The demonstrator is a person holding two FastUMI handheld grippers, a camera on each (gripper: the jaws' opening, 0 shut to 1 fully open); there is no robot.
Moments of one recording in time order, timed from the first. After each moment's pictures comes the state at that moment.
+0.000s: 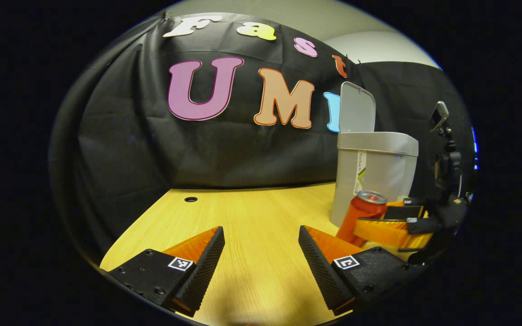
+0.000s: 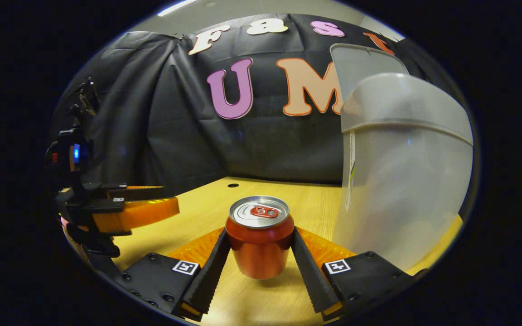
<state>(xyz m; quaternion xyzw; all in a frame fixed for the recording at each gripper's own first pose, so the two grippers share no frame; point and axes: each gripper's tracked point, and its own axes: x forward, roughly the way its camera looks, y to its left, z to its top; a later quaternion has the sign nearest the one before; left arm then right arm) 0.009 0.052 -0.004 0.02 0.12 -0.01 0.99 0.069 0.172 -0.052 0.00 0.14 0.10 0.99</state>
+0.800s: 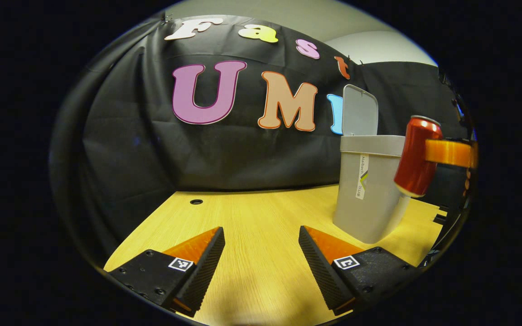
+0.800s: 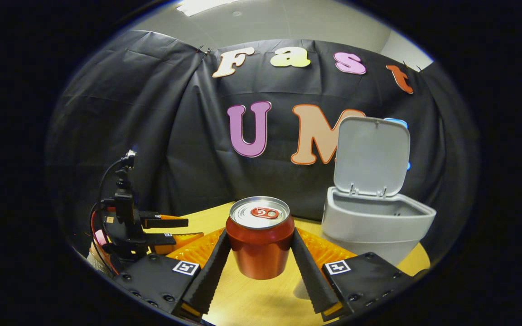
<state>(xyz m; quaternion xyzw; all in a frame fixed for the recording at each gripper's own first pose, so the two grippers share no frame) 0.004 0.053 0.008 0.02 0.11 0.00 0.99 0.025 0.149 0.096 -0.06 0.07 0.11 0.99</state>
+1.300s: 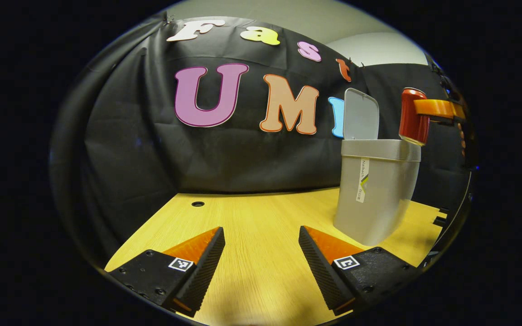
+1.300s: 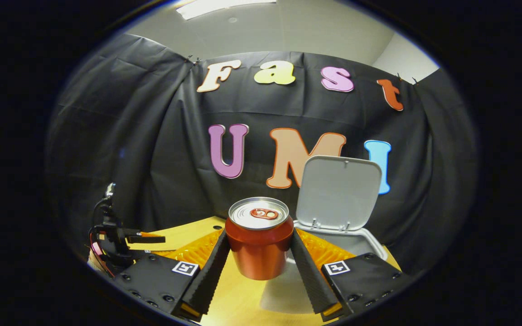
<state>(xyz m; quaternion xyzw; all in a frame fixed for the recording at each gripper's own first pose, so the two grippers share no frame) 0.004 0.054 0.012 0.02 0.10 0.00 0.99 0.049 0.080 0.185 -0.05 0.04 0.07 1.00</state>
